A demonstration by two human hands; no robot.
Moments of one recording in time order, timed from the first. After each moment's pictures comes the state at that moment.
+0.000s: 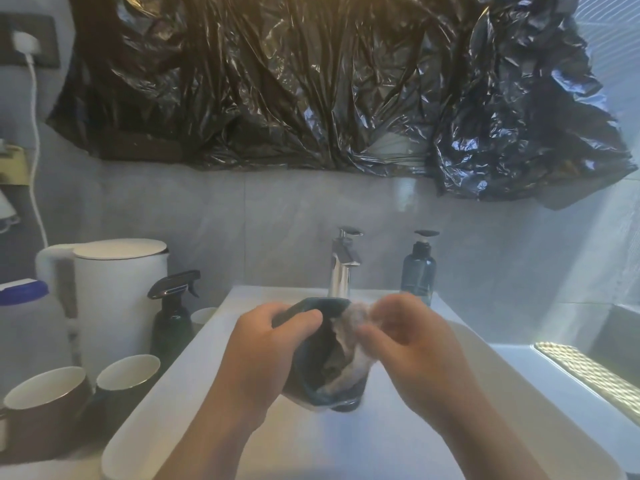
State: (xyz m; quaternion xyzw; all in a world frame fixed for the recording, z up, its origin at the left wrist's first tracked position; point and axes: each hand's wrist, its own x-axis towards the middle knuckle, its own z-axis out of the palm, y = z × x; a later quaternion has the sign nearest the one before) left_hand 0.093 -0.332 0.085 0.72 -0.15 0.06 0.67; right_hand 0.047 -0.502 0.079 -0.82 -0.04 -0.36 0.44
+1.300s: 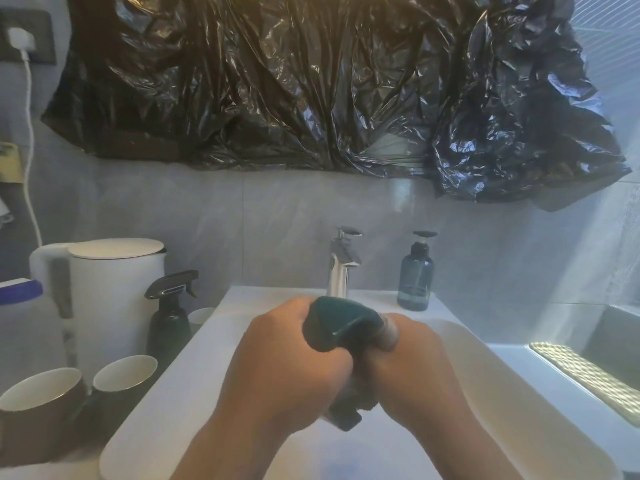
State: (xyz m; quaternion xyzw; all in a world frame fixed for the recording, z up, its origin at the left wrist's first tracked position) left_hand 0.070 -0.334 0.091 0.78 -0.28 0.20 0.52; right_hand 0.049 -0.486 0.078 -0.90 0.08 -0.29 0.32
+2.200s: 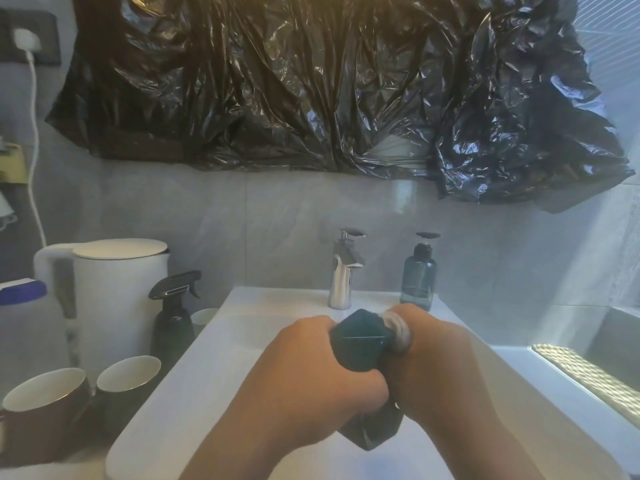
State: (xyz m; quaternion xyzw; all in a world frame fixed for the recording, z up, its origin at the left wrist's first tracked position) left_hand 0.062 -0.337 0.099 0.82 -0.28 0.06 0.50; right_hand 0.032 -0.490 0.091 -0.90 0.09 -0.37 0.19
